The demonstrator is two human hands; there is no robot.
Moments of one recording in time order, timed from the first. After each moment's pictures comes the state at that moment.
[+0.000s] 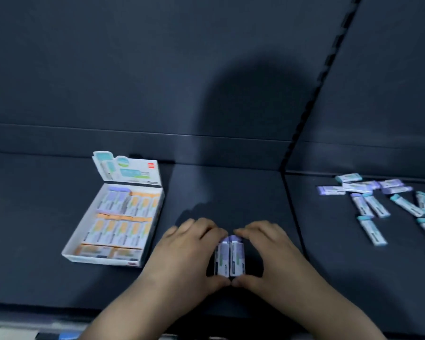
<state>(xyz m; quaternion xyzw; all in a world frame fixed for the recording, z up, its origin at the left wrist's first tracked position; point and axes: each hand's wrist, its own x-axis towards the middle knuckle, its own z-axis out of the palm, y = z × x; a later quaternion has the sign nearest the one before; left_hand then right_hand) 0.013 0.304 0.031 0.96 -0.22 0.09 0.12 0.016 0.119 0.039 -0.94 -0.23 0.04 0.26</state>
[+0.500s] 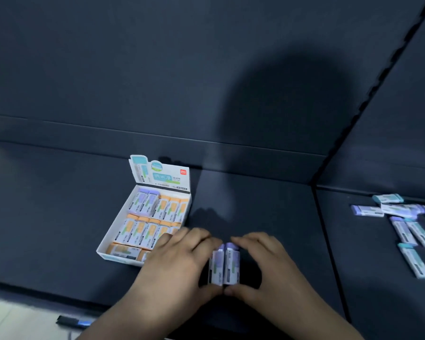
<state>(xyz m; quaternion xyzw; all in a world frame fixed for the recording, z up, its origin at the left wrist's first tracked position) 0.002 0.347 0.034 0.97 -0.17 0.10 0.12 0.026 0.160 0.034 -0.91 -0.25 0.09 0.32</state>
